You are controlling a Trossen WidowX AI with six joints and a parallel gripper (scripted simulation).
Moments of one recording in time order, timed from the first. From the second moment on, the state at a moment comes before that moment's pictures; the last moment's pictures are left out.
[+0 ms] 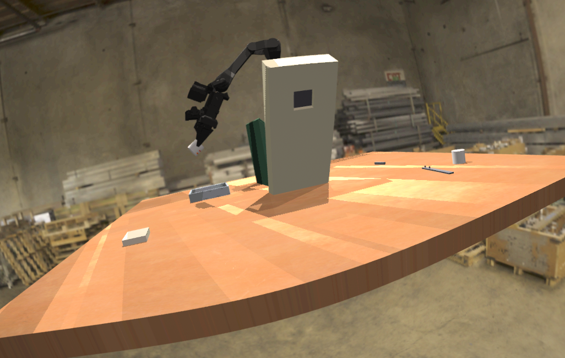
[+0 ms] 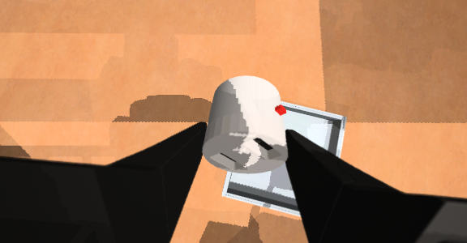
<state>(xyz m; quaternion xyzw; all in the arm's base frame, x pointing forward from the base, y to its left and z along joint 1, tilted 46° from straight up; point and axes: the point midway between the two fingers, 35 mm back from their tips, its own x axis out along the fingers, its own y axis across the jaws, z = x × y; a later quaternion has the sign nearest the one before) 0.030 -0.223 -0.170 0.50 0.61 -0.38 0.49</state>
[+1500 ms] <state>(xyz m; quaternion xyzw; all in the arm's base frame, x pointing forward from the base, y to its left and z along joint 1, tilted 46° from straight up) -0.056 -0.118 -0.255 0.52 0.60 -0.48 0.38</state>
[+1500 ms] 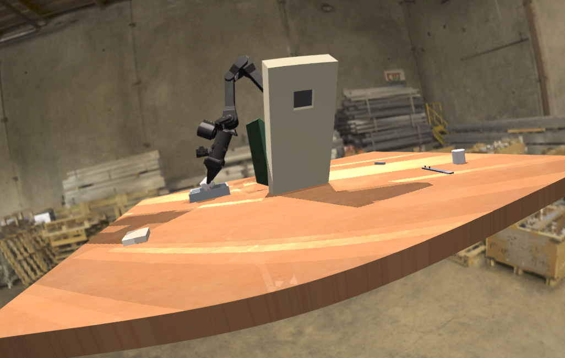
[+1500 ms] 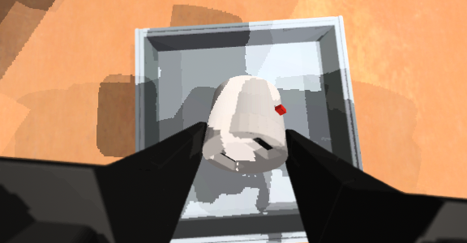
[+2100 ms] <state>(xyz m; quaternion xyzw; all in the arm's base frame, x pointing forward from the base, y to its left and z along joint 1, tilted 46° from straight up) -0.056 -0.122 -0.248 0.52 0.60 -0.48 0.38</state>
